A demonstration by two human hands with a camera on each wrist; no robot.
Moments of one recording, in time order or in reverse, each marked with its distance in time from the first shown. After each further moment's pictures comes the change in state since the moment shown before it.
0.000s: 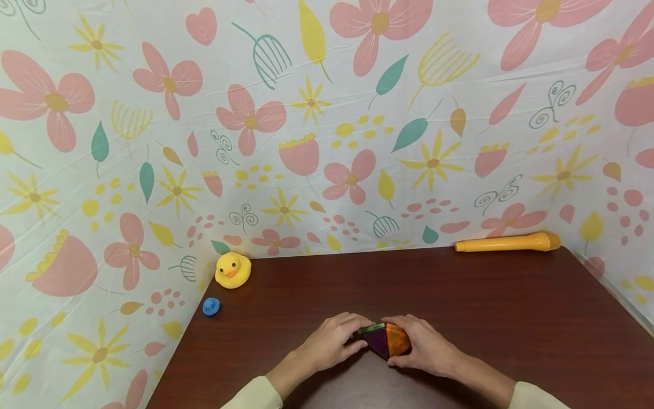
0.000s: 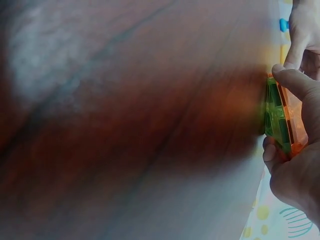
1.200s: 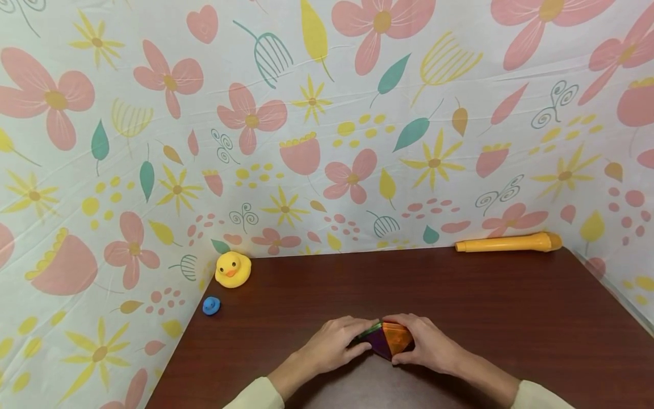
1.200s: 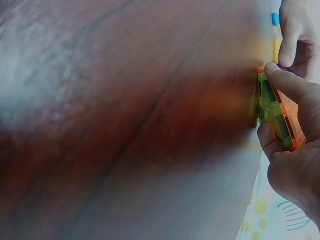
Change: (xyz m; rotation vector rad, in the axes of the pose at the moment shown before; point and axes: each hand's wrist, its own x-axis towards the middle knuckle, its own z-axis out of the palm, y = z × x) left_hand 0.000 0.003 0.002 0.024 -0.029 0.012; right_hand 0.001 0.001 -0.006 0.067 -0.007 -0.004
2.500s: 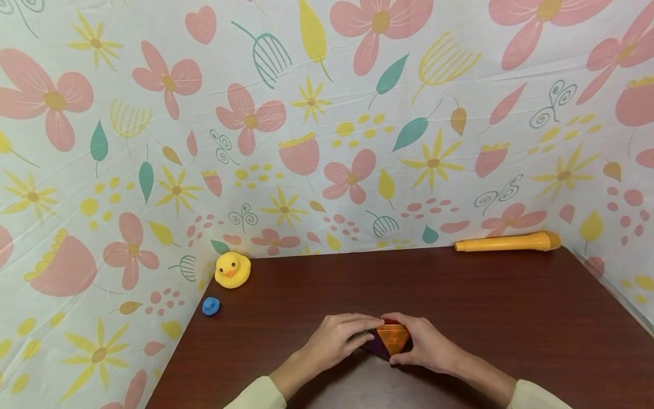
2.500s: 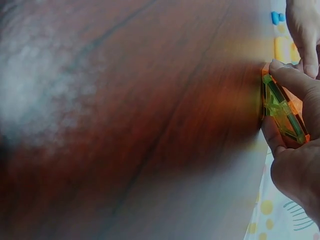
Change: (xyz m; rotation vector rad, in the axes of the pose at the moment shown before) left_hand 0.010 0.004 -0.002 -0.129 0.267 0.177; right_hand 0.001 0.000 0.002 0.105 -0.027 0.002
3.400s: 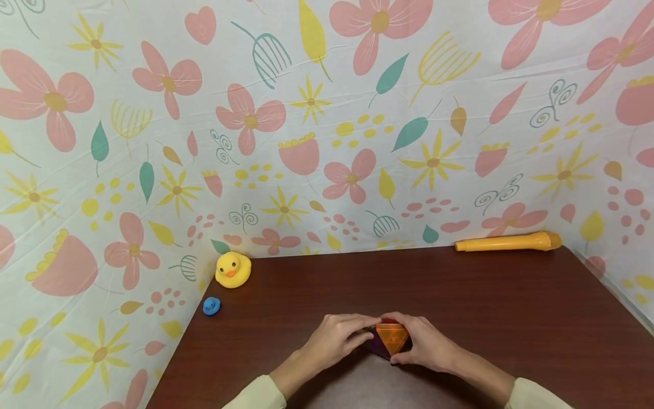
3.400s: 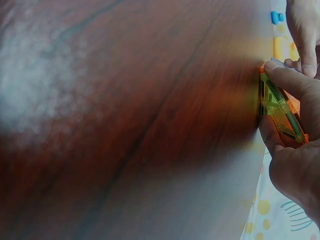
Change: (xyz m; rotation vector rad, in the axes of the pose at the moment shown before) left_hand 0.000 0.000 0.001 -0.039 0.017 -0.042; right_hand 0.002 -0.001 -0.001 -0.031 -0.016 0.013
